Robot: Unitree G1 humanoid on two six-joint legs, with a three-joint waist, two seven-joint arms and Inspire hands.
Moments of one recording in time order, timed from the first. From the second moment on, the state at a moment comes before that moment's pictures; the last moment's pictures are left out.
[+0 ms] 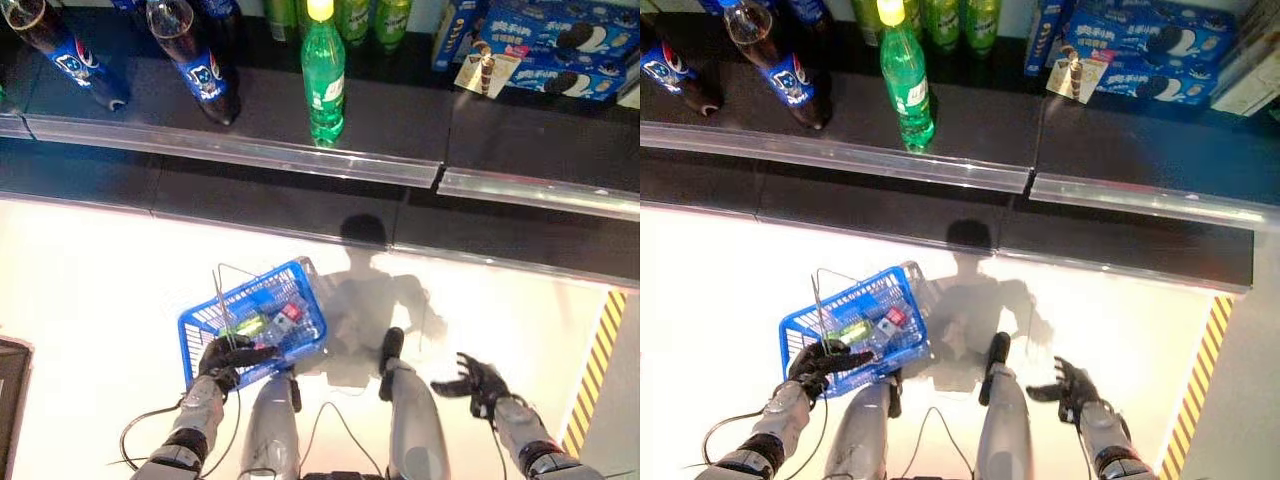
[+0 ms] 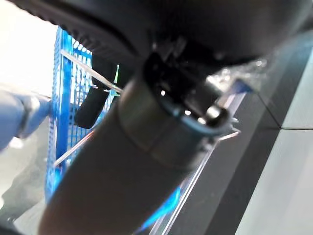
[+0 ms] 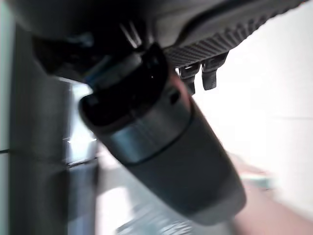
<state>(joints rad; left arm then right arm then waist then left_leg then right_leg) -0.27 0.31 -0.13 1.08 -0.50 -0.19 0.05 -0.26 -0.43 0.16 1.08 0.20 -0.21 0.04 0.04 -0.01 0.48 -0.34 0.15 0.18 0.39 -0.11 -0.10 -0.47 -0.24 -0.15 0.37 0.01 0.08</state>
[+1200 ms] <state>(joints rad) -0.28 0.32 -0.14 1.05 -0.57 -0.21 0.06 -0.61 -0.66 0.36 0.14 0.00 -0.25 -0.11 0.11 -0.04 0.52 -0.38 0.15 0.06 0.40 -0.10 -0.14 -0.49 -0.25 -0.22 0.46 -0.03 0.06</state>
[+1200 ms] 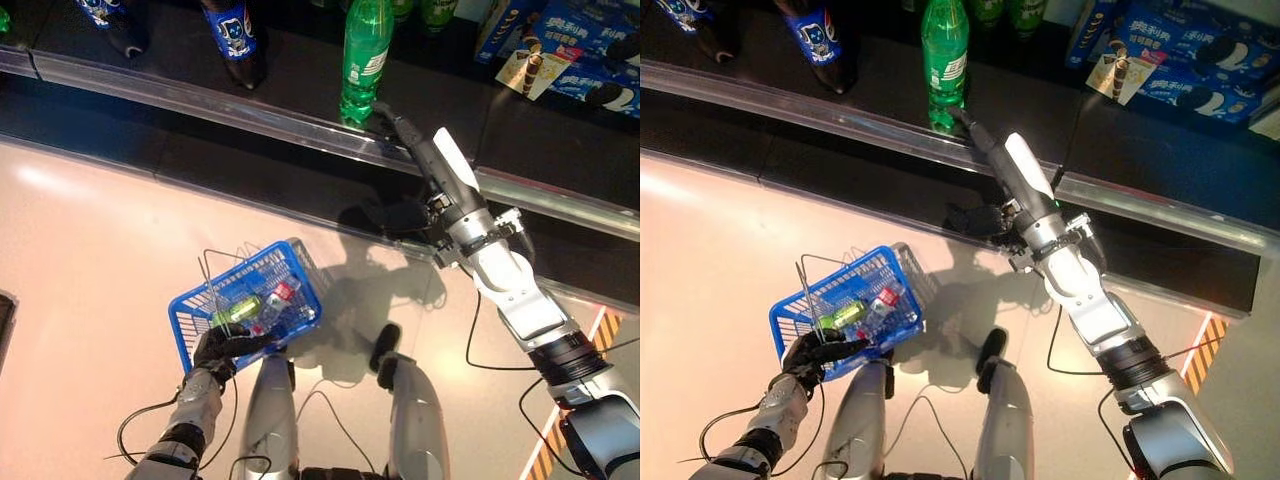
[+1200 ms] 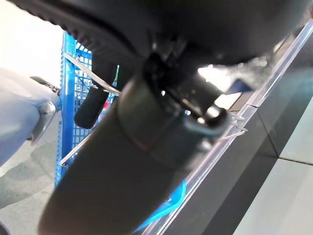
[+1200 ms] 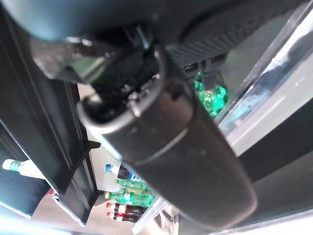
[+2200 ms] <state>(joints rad) -0.29 0.33 -0.19 1.03 -0.54 -0.15 0.09 -0.79 -0.64 0.35 0.43 0.28 -0.17 -0.28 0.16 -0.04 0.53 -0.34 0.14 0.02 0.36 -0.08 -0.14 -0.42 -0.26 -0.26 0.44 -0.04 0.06</state>
